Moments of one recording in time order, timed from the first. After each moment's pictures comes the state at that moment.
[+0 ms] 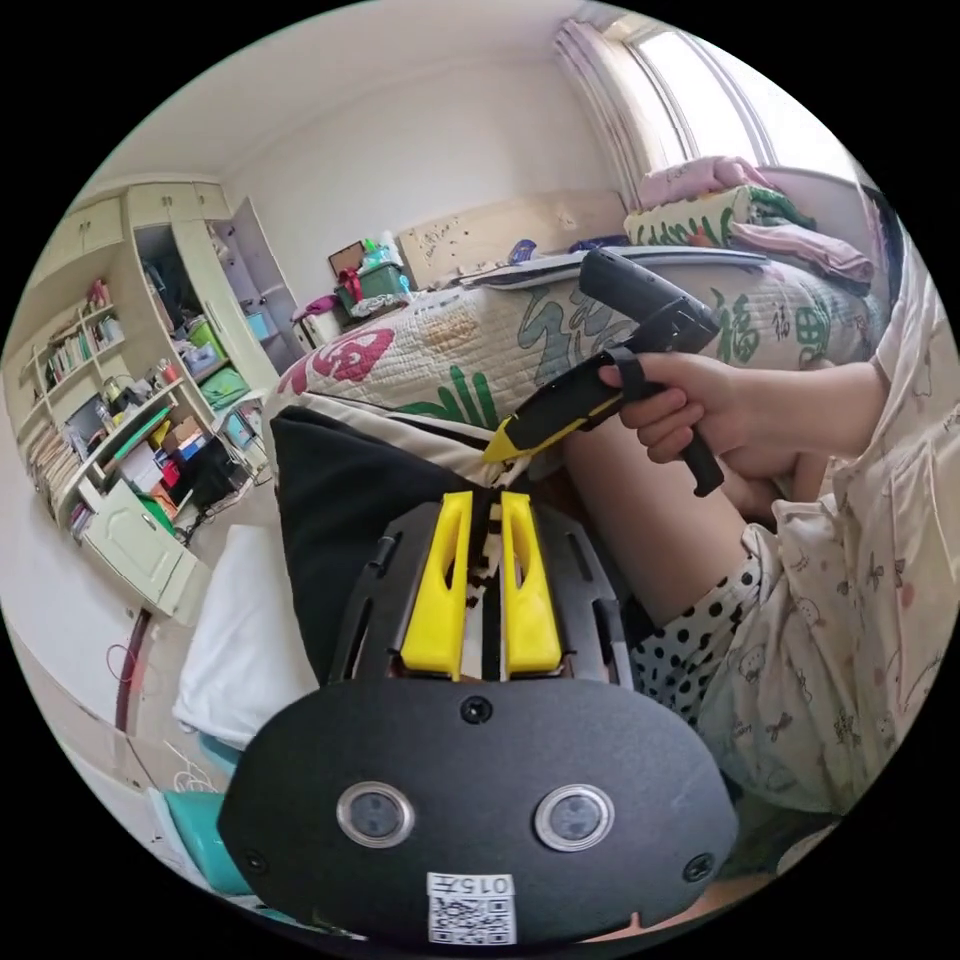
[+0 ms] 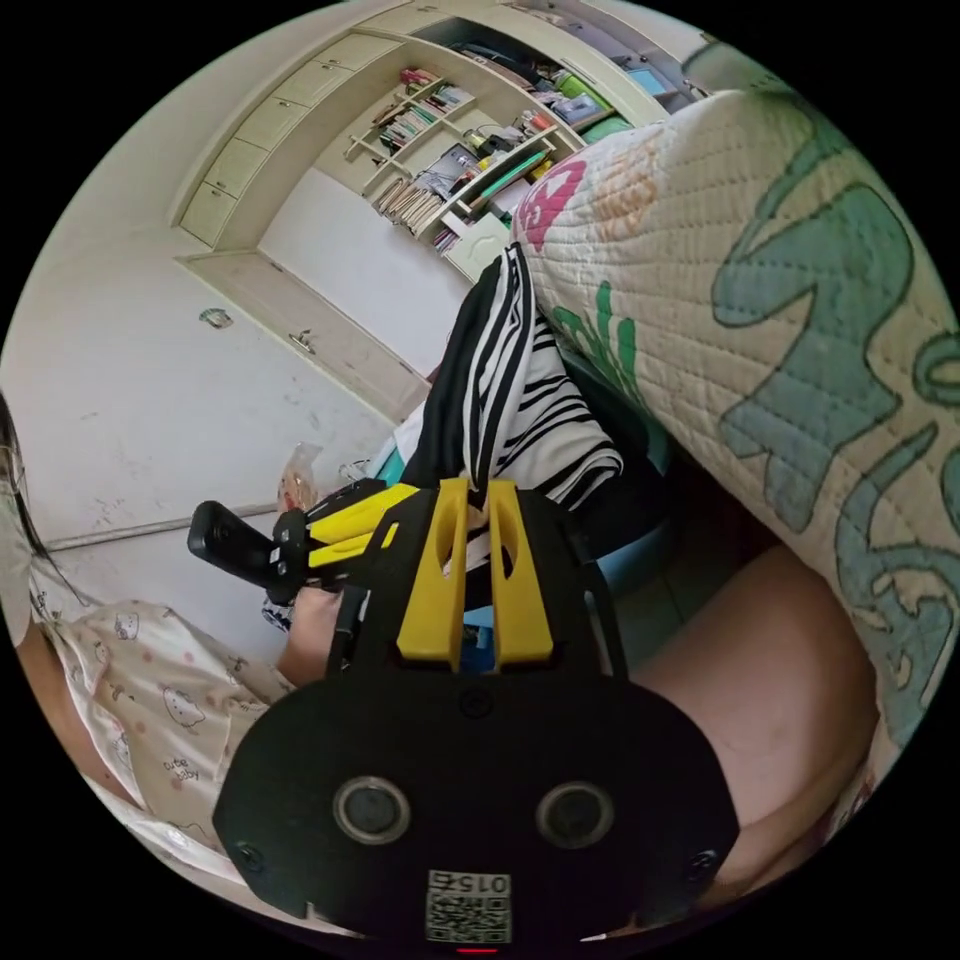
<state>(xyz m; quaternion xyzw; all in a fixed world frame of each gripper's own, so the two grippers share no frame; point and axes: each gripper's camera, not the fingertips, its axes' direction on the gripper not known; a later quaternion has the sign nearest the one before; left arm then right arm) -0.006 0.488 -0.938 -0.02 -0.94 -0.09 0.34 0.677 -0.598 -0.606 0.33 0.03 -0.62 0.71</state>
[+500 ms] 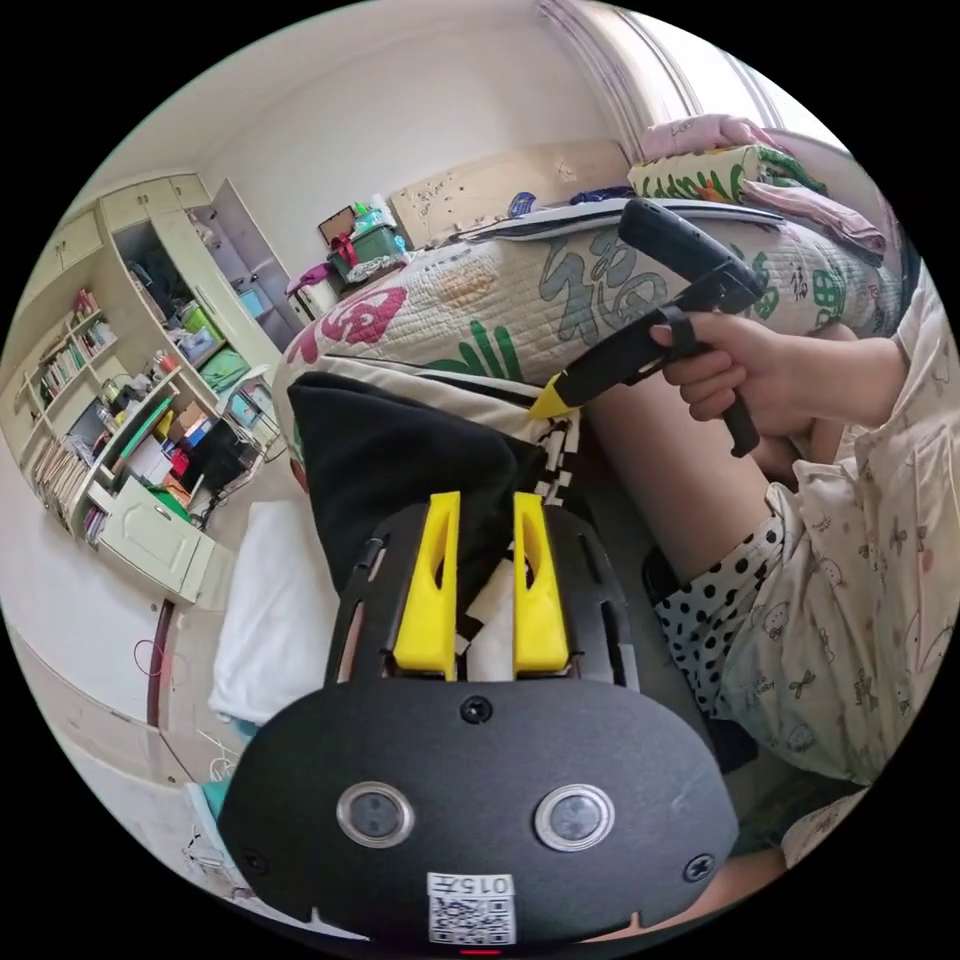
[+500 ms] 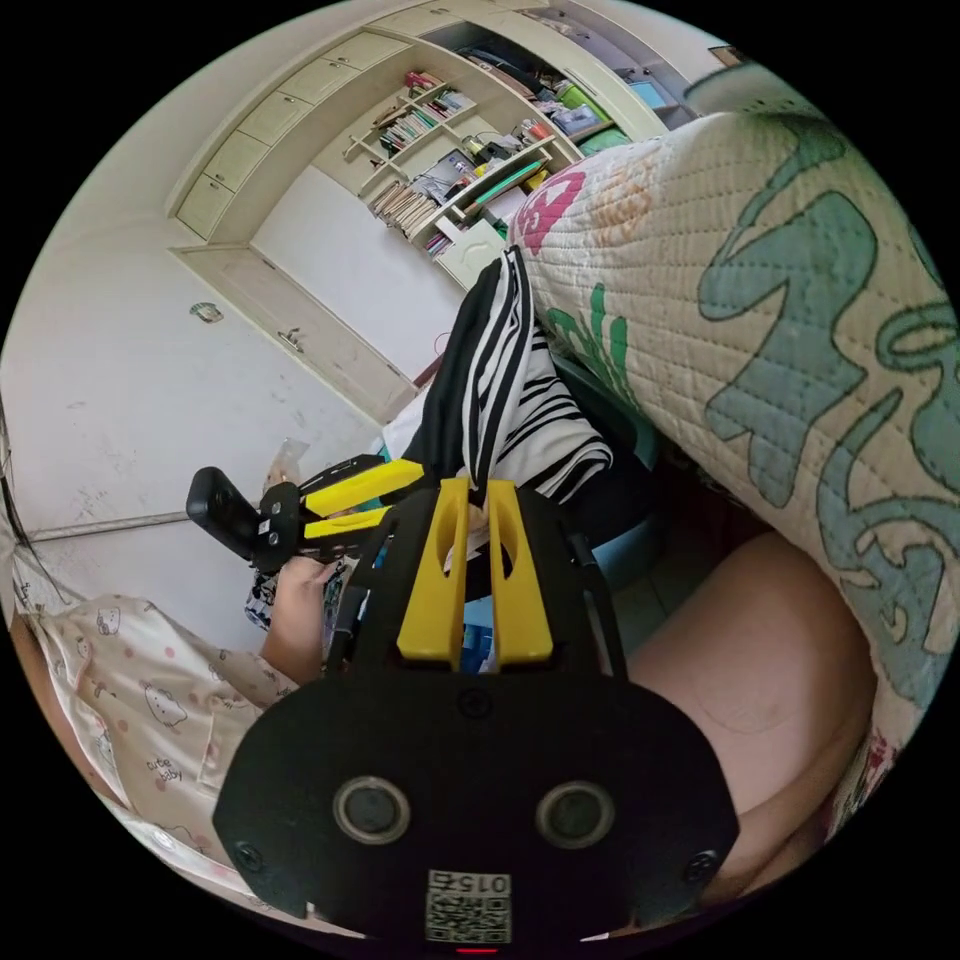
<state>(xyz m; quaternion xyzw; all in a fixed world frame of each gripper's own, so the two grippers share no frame) 0.044 0.485 -0.947 -0.05 -0.93 -0.14 0.32 0.697 -0.553 -0.732 0.35 0.04 -0.62 0.70</state>
